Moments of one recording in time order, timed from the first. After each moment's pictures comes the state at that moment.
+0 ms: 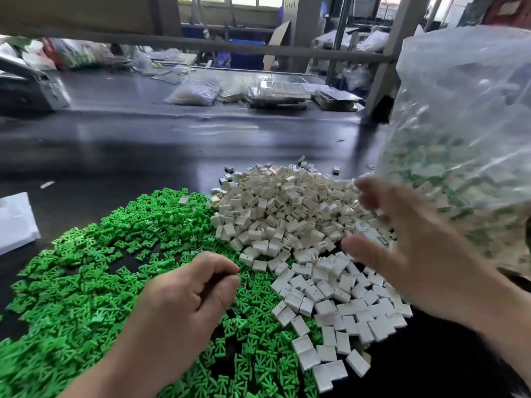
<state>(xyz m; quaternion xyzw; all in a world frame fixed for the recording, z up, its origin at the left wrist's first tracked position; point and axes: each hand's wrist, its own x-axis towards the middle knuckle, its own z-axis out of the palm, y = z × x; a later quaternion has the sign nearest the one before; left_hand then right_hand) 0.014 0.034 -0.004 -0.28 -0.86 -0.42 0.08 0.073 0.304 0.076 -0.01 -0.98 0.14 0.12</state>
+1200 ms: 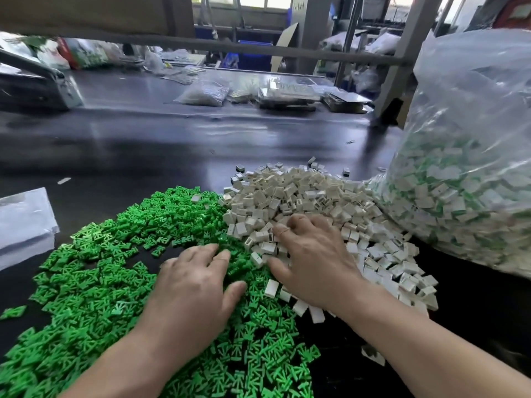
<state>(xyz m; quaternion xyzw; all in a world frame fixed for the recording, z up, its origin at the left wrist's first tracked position) -0.013 0.031 -0.028 -0.22 -0.97 -0.07 0.05 -0.011 0.237 -0.014 0.05 -1.00 0.05 0.07</state>
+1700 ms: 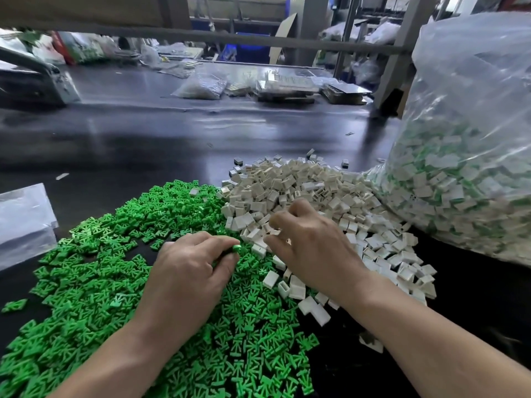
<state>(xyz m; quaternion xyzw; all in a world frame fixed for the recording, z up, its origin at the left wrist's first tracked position) -0.009 0.033 -0.016 -0.23 -0.90 -0.32 0.17 -0.001 0.236 -0.005 0.12 -0.96 0.17 0.18</state>
